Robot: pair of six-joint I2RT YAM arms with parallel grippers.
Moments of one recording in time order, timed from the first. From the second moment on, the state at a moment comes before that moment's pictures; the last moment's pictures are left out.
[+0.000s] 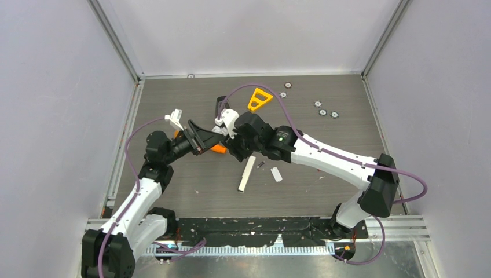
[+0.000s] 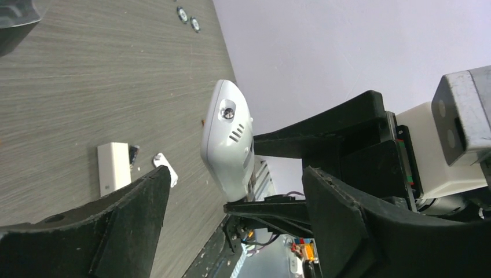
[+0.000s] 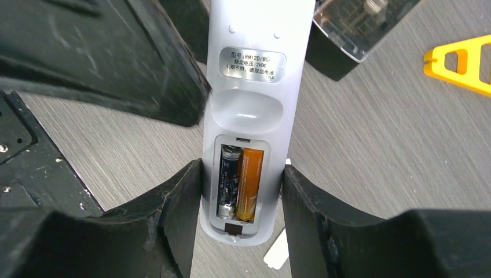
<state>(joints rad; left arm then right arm) -0.19 0.90 0.47 0.37 0.71 -1.09 1.03 1.56 1.43 -0.55 0.10 -0.03</state>
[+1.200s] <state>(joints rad) -0.53 1.17 0.61 -0.10 0.42 -0.47 0.58 1.63 0.94 -0.47 0.06 -0.29</state>
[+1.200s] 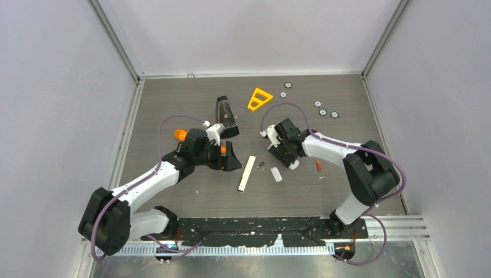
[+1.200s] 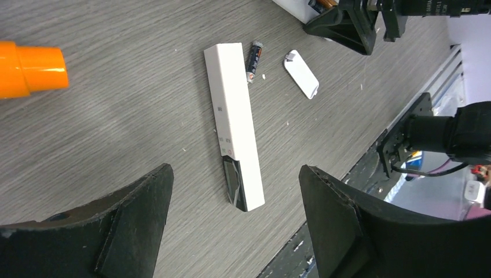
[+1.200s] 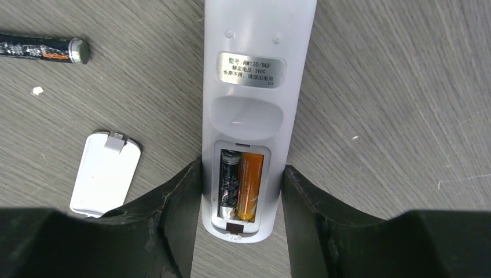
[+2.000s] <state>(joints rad) -0.53 1.09 0.67 -0.22 0.28 -0.40 0.58 1.47 1.08 -0.55 0.18 0.18</state>
